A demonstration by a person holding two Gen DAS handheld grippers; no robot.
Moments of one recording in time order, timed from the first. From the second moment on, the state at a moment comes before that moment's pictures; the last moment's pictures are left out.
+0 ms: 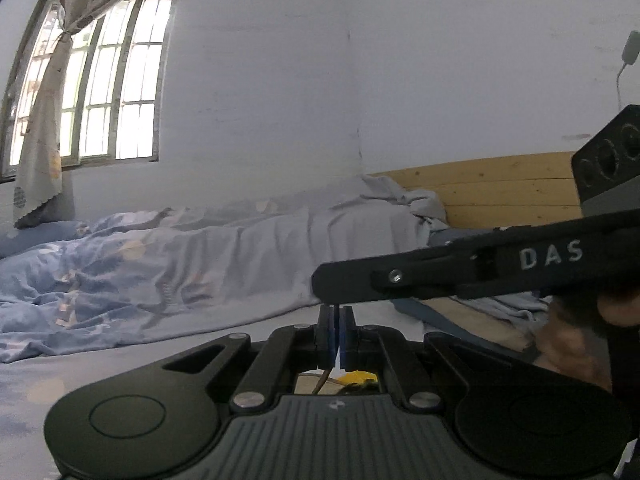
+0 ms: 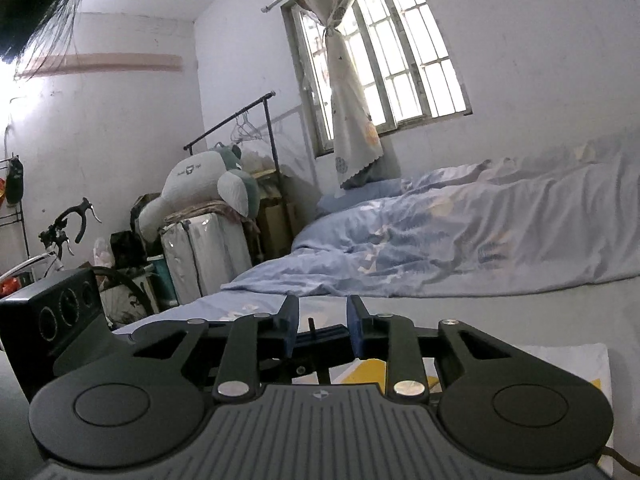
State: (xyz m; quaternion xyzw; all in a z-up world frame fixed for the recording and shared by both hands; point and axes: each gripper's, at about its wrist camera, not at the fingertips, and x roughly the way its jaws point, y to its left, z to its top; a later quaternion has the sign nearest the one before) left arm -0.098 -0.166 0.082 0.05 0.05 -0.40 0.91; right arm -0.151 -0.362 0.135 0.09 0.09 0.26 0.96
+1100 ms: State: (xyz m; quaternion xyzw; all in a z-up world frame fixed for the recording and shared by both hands) left arm -0.094 -0.162 0.087 0.04 0.07 -0.41 0.91; right arm -0.148 -0.368 0.128 0.13 0.10 0.24 0.96
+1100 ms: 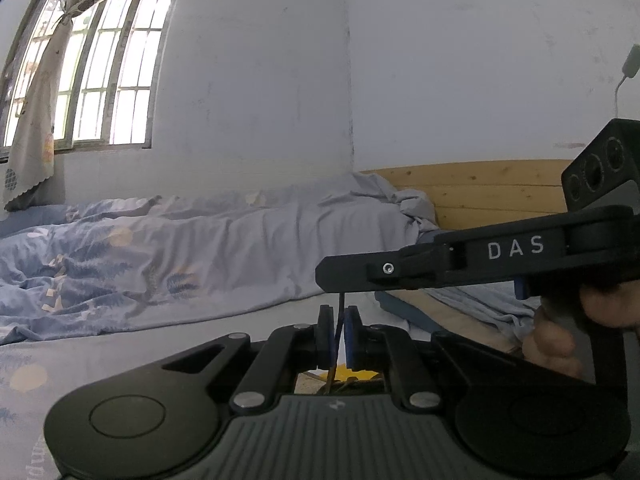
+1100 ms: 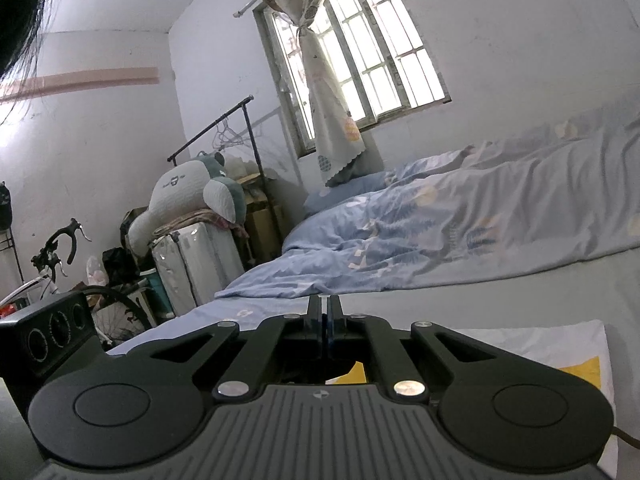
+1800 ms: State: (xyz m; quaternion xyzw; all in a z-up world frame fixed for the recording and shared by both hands) left arm -0.074 -0.135 0.088 0.03 0.09 -0.32 0.94; right arm -0.161 -0.382 0.134 0.09 0.04 0.14 0.98
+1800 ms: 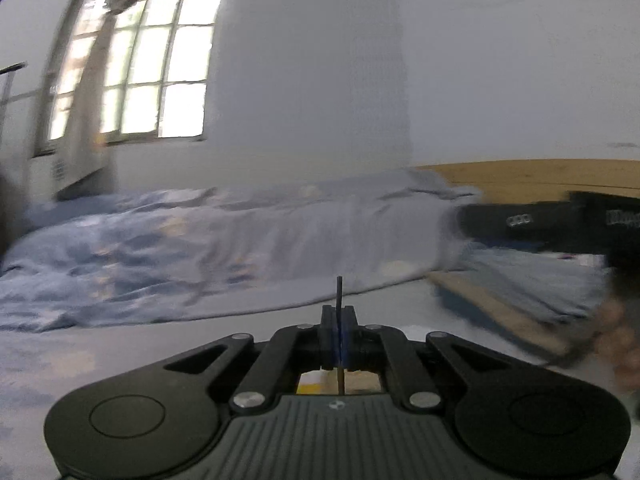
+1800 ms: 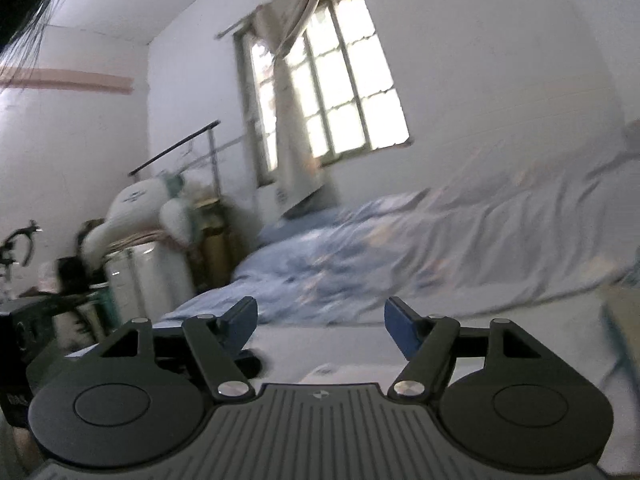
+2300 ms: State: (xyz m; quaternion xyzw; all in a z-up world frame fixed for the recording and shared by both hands) left arm -0.048 -0.104 0.165 0.07 0.03 -0.21 0.97; right arm -0.165 -0.462 0.121 0.17 0.08 -0.05 0.98
